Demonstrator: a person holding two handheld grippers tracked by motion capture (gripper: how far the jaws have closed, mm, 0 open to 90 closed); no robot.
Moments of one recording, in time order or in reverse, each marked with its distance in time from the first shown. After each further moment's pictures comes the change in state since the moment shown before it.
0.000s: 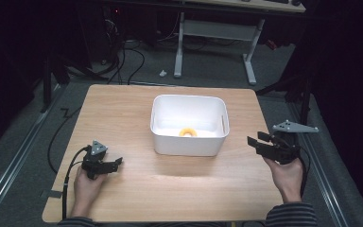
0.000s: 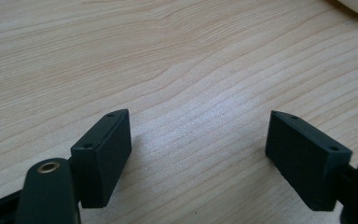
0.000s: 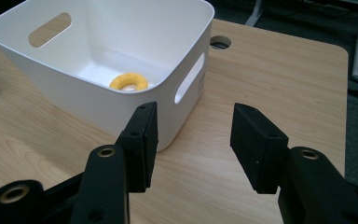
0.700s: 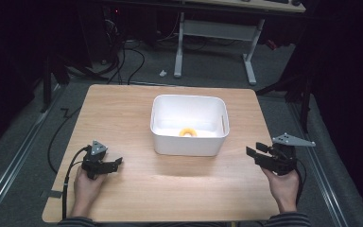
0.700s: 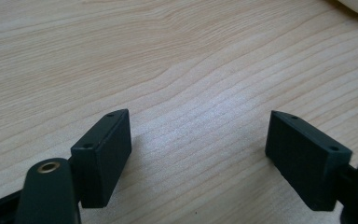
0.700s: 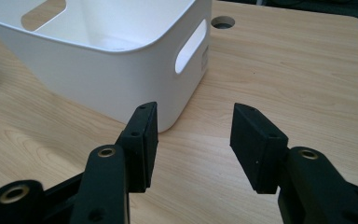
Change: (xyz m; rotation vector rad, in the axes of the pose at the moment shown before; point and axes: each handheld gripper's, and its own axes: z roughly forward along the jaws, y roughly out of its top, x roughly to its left) left arm 0.000 0.000 0.000 0.002 0.000 0.001; right arm -0.003 -0.039 0.012 -0.006 0.020 0.055
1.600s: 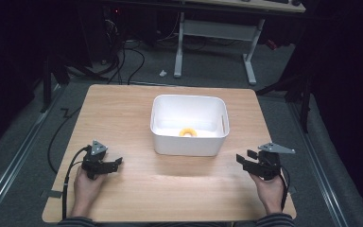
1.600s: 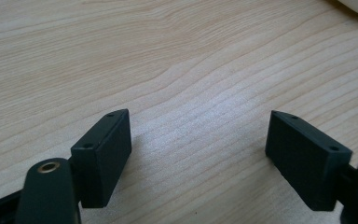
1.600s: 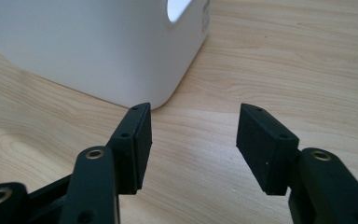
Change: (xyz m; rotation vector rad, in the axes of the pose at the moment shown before) left arm 0.000 0.000 0.000 0.000 0.000 0.000; right arm 0.002 -0.037 0.047 0.041 -0.021 0.032
